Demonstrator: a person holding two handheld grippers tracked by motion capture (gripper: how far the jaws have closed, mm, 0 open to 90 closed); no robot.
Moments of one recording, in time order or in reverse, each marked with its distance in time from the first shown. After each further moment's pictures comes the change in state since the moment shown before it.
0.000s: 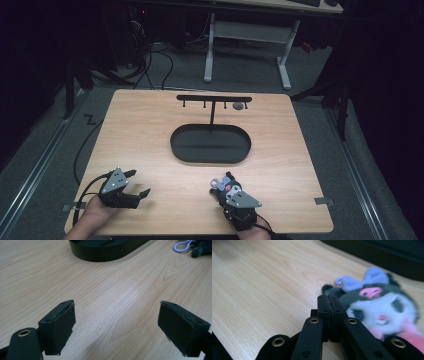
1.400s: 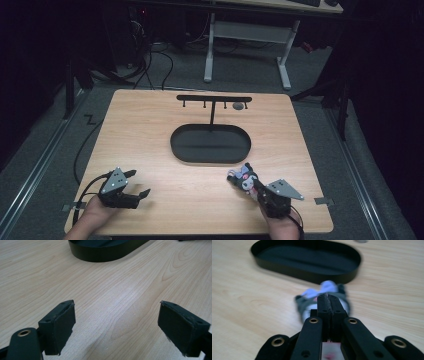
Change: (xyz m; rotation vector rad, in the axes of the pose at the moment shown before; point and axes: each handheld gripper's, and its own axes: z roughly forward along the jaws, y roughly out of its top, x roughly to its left) left arm 0.000 0.000 0.000 -0.004 -0.005 0.000; right arm -0.081 -0.002 -0.056 -0.127 -0.248 0.189
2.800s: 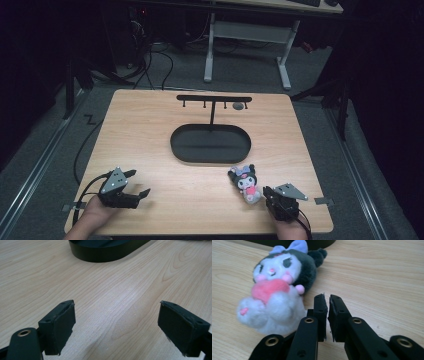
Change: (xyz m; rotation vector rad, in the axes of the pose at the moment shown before) left arm 0.000 0.000 0.000 -0.002 0.001 -0.003; right arm -0.020 -0.028 0.009 0.163 -0.073 0.007
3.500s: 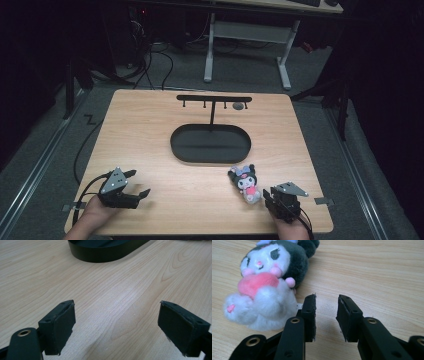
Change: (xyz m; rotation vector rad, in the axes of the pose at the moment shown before) left arm -0.001 0.000 -0.001 -0.003 -0.004 0.006; right arm -0.003 0.004 0.000 0.085 -0.023 0.036
